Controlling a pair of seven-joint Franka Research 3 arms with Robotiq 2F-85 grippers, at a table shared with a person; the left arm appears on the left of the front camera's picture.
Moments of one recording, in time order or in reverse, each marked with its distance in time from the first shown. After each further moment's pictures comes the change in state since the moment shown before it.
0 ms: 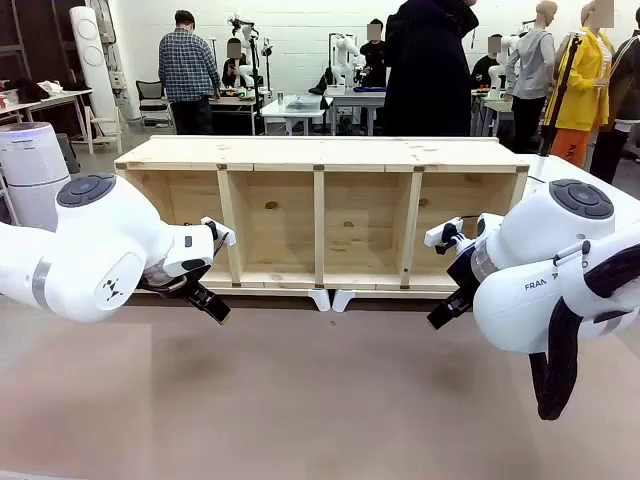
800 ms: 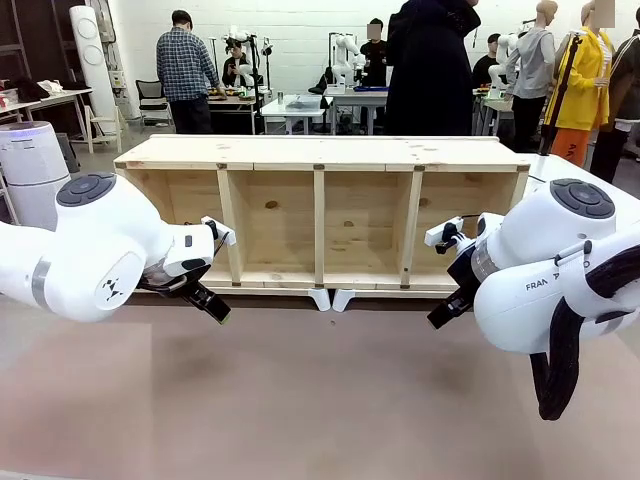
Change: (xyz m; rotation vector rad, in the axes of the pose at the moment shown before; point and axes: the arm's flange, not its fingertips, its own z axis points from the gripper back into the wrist) left arm 0.000 -0.001 0.000 0.001 0.000 -0.002; right arm 0.000 0.000 0.000 0.000 0.000 0.002
